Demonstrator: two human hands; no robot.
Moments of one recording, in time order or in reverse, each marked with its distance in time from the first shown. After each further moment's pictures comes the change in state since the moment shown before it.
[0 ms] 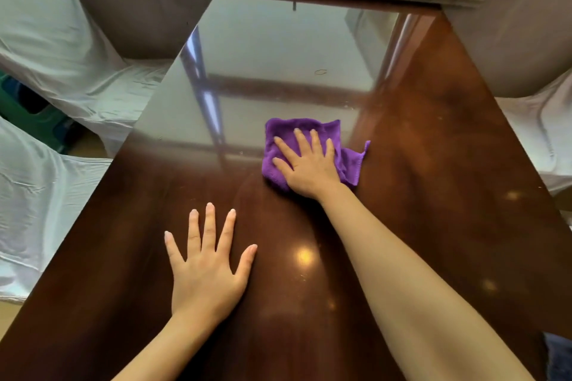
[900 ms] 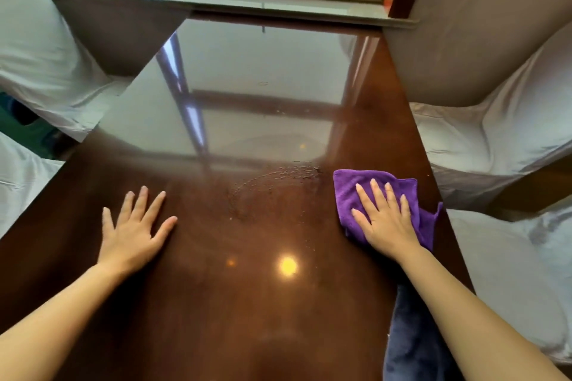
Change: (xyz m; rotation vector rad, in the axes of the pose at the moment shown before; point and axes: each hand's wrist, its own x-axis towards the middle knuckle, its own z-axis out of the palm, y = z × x) left_hand 0.001 0.006 -0.012 -0.007 -0.066 -0.074; right_hand -0.215 0.243 -0.037 -0.119 -0.054 0.235
